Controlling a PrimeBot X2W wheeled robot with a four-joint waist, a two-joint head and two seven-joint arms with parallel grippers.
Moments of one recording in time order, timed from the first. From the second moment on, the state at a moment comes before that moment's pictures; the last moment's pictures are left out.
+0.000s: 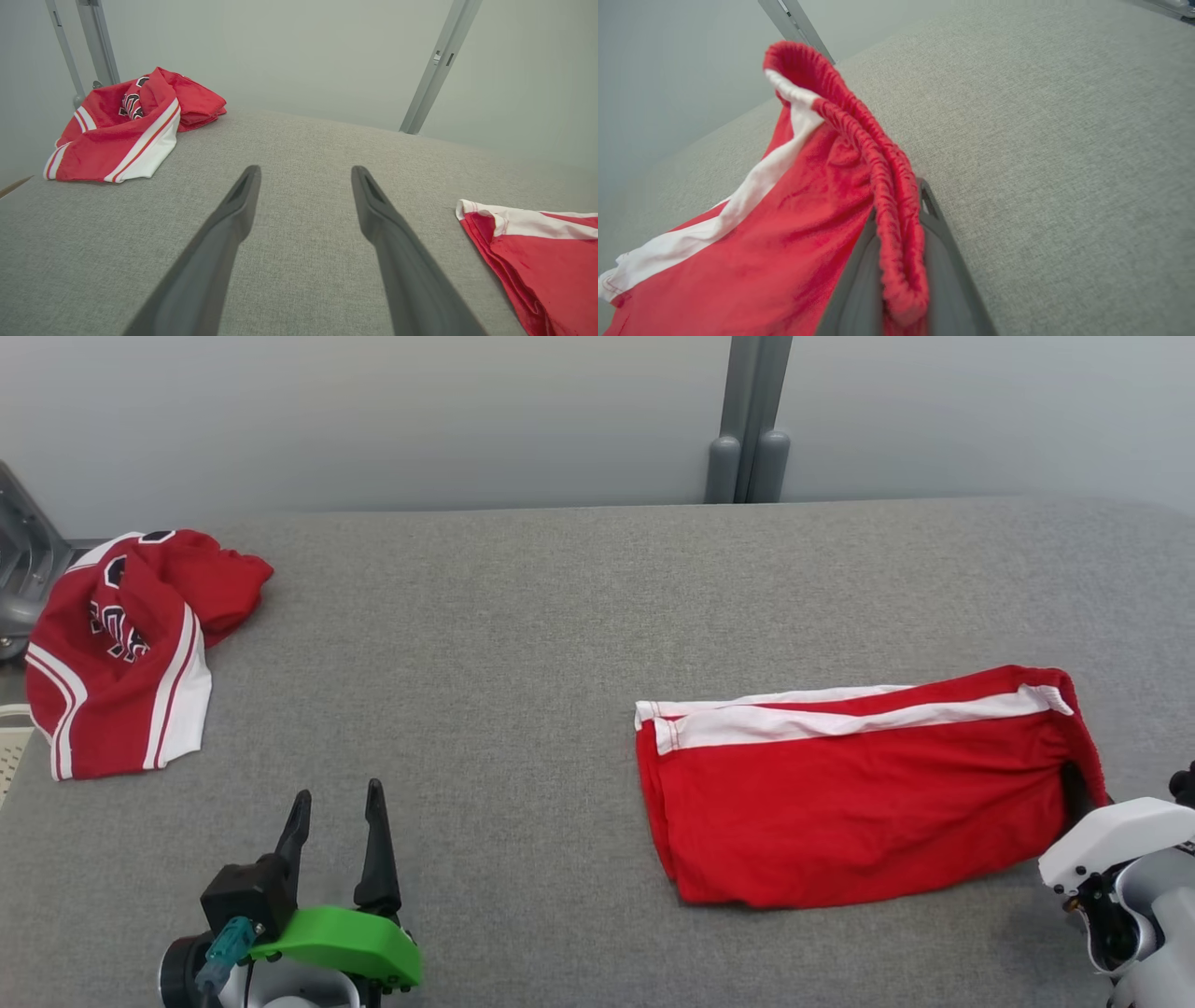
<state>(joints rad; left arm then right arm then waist) -0.09 0.17 -0.30 0.28 -0.47 0.15 -0.26 -0.37 -0.30 0.04 0.86 0.71 0.13 -0.15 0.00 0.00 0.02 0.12</state>
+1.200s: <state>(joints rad) -0.09 0.17 -0.35 0.26 -0.47 0.14 -0.25 -0.24 -0.05 0.16 0.43 0.52 0.13 0.16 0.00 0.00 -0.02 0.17</state>
